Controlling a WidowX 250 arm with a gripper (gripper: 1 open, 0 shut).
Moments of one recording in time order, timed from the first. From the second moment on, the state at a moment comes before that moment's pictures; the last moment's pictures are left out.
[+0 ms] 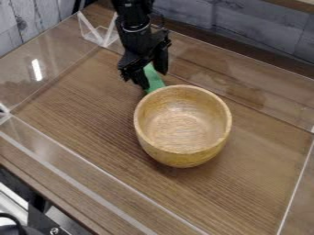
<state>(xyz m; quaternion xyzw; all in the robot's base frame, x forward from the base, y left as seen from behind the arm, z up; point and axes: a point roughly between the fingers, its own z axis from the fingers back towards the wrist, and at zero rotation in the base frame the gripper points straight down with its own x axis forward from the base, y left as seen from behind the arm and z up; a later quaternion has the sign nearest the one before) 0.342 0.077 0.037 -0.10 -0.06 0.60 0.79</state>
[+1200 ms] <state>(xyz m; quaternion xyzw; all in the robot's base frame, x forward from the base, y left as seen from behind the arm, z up) 0.279 -0.013 0.097 -0.11 -0.03 0.54 0.83</state>
